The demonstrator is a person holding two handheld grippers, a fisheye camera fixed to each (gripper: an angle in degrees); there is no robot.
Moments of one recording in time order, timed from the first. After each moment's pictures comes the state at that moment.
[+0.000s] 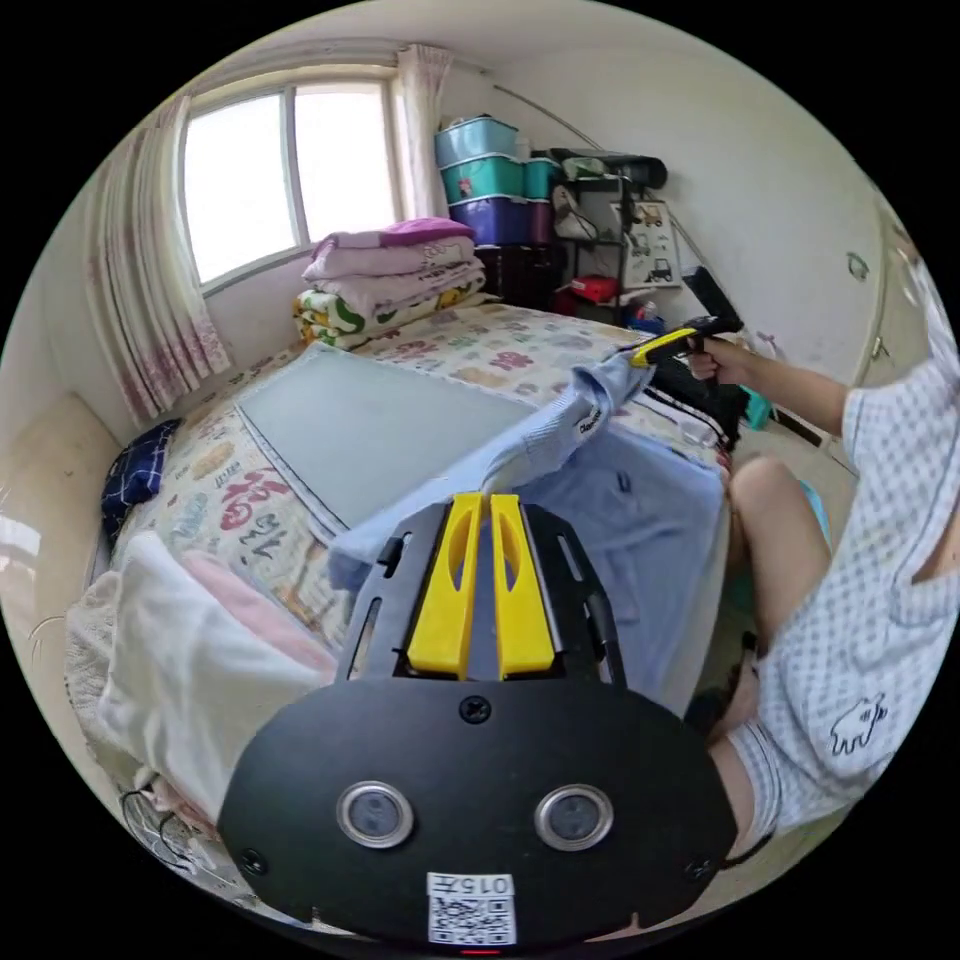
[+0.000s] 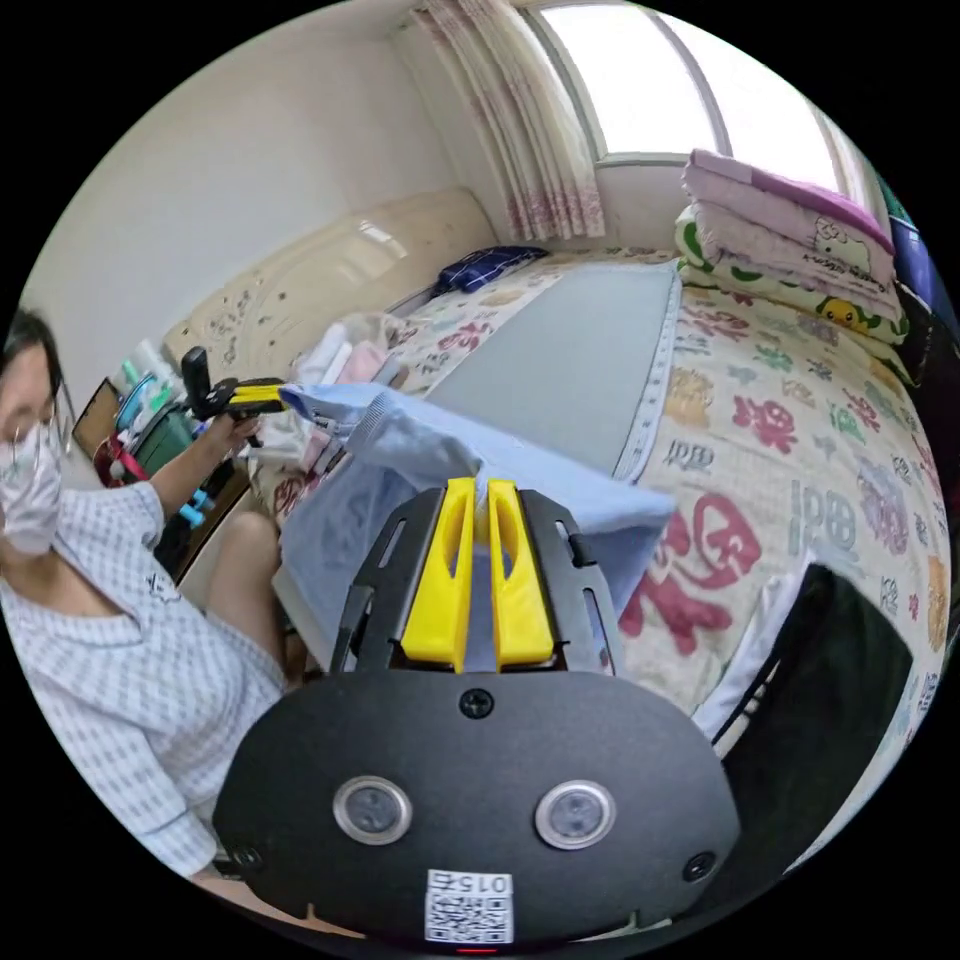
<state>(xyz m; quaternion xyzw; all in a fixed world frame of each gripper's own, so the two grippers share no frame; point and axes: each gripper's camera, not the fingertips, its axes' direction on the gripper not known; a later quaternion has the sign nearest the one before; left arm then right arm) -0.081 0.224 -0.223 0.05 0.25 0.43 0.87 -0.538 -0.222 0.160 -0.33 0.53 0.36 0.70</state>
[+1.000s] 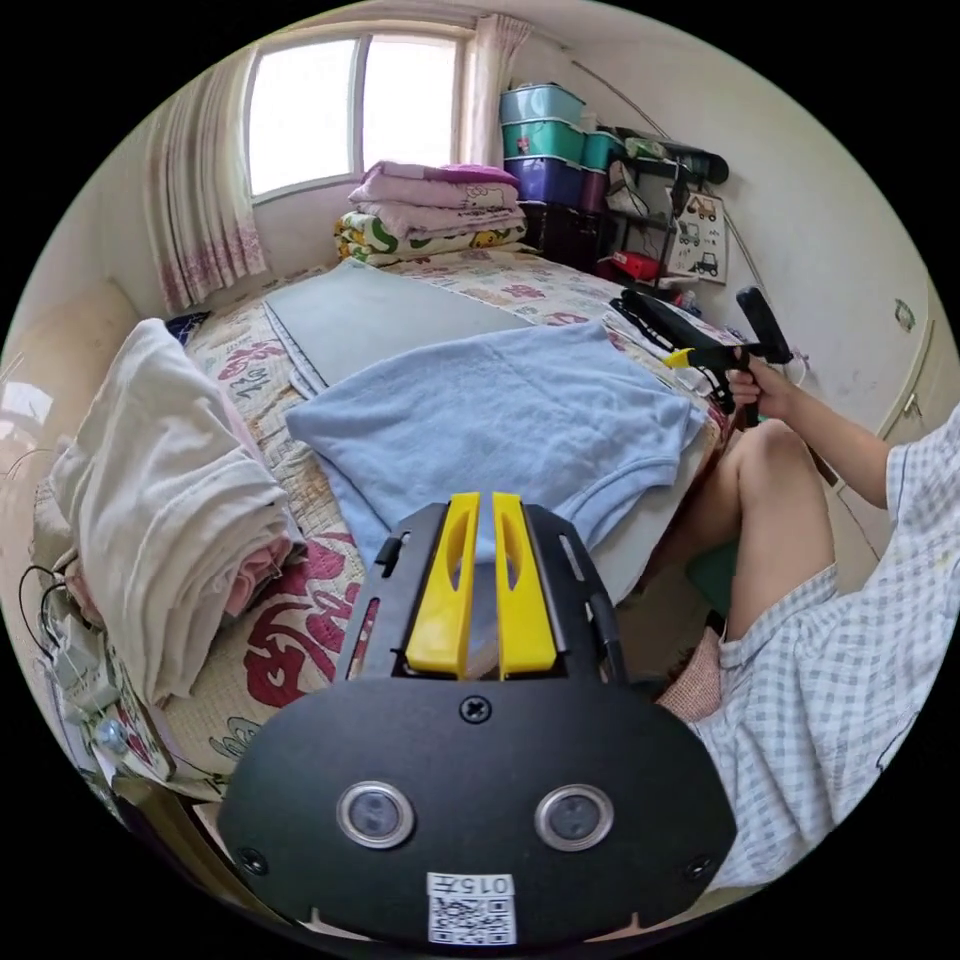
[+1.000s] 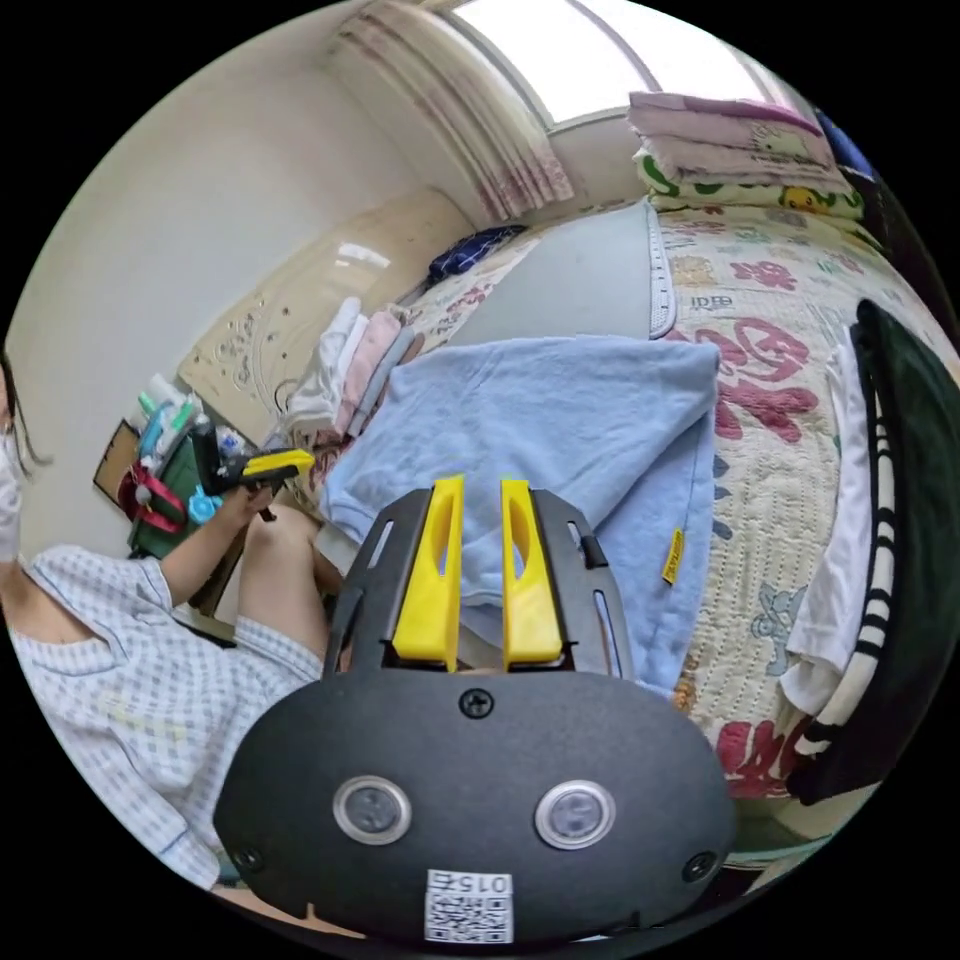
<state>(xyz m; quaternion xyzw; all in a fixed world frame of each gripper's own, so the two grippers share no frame) -0.150 0.360 -0.237 0.00 0.19 0.31 0.93 -0.652 -0.236 0.110 -0.21 0.55 0.43 0.68</state>
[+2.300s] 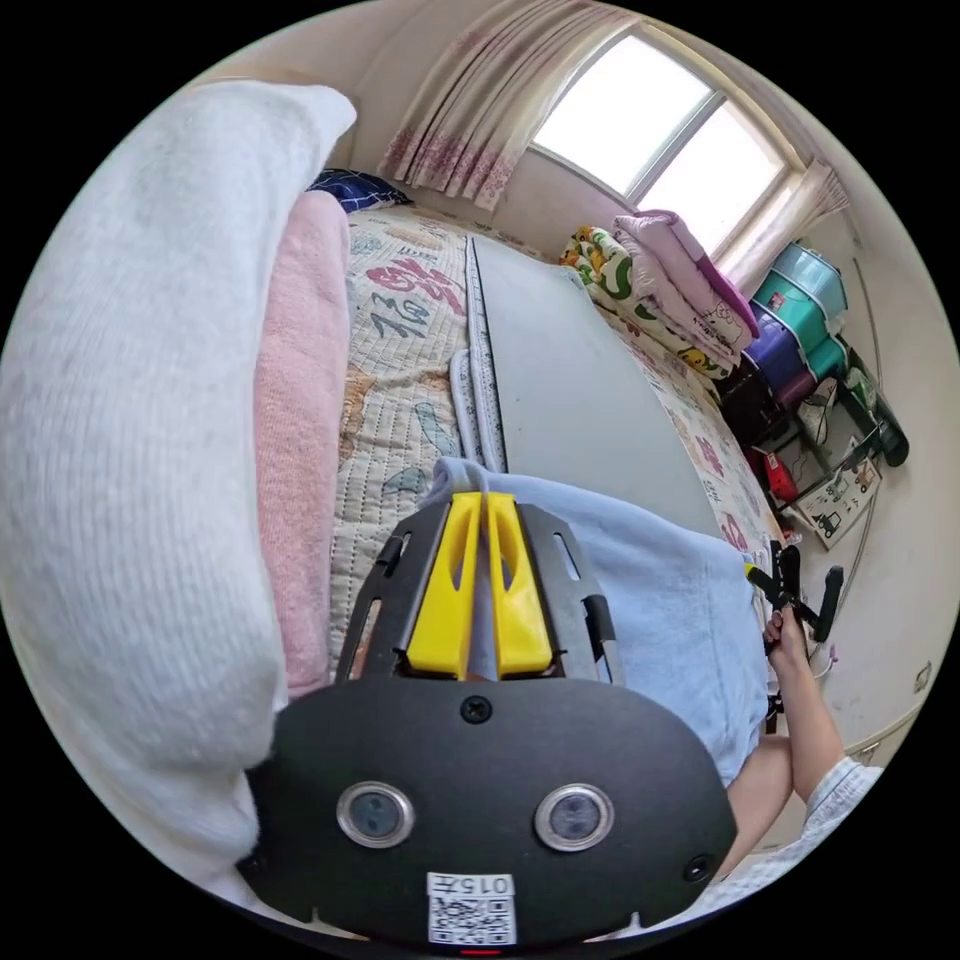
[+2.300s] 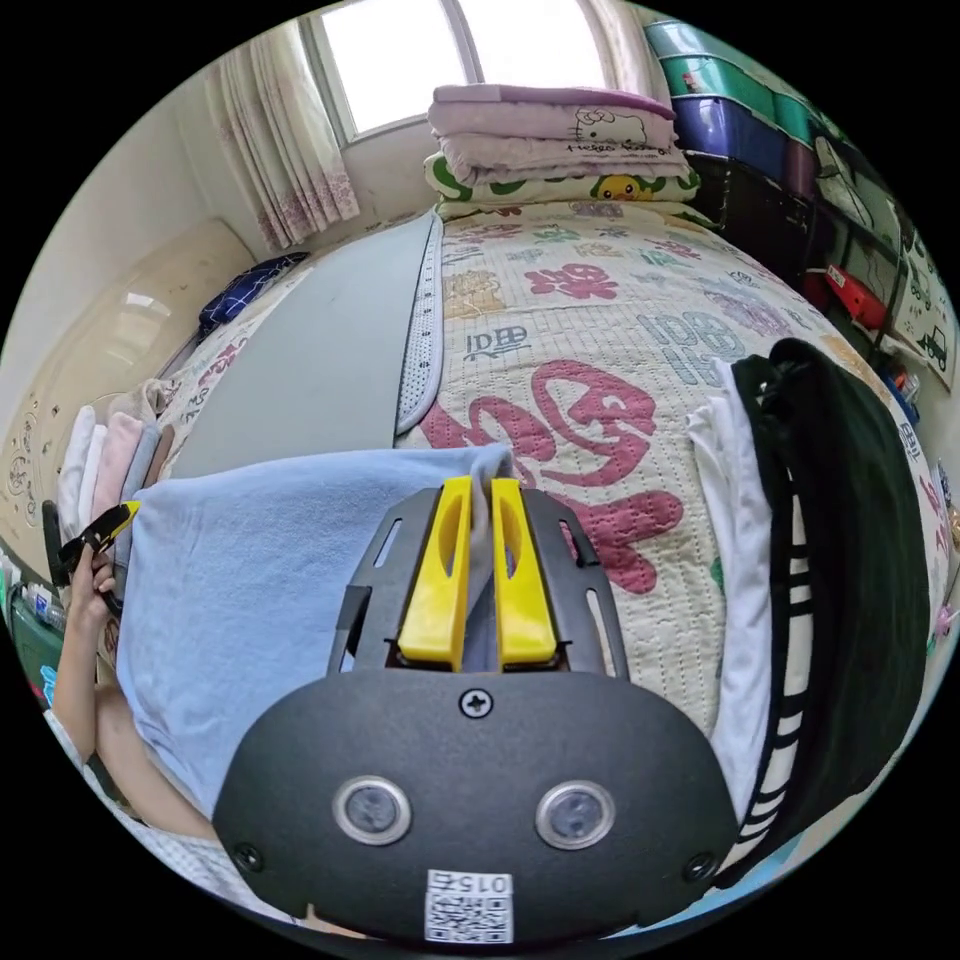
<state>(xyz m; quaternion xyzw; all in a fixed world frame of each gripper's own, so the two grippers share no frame) -0.266 0.190 -0.039 -0.03 0.17 -0.02 0.98 -0.529 0.014 -0.070 -0.25 0.76 0.40 0.45</state>
